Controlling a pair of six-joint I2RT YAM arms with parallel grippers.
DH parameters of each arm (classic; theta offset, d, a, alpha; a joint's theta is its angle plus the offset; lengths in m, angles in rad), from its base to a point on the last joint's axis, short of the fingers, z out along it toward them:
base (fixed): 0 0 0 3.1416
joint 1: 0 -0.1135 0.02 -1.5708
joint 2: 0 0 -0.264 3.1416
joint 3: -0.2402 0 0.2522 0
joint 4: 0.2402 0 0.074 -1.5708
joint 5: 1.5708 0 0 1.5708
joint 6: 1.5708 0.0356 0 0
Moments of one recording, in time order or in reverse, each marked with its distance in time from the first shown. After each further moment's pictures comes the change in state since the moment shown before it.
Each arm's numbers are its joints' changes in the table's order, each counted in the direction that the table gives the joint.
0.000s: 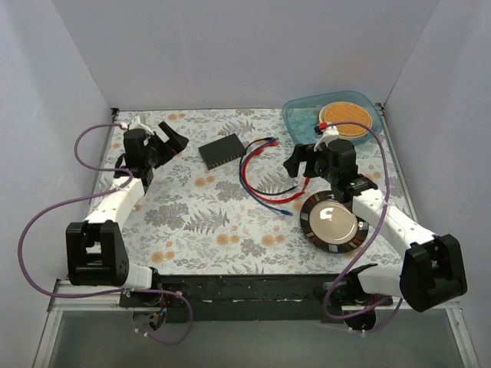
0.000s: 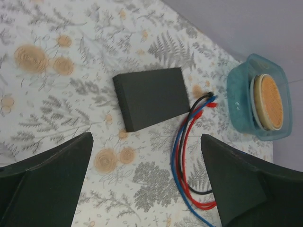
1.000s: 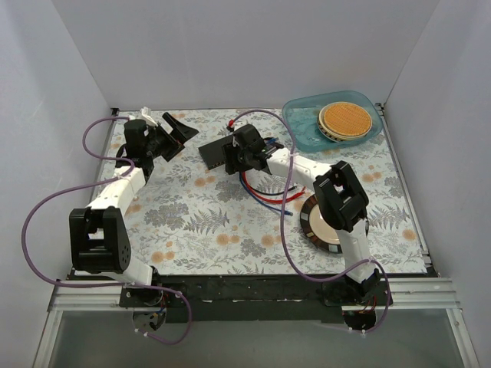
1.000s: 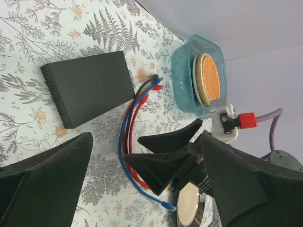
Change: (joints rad) left arm -0.006 -0.121 -0.160 -0.007 0.270 -0.184; right arm -0.373 -0.889 -0.847 0.305 0.106 0.039
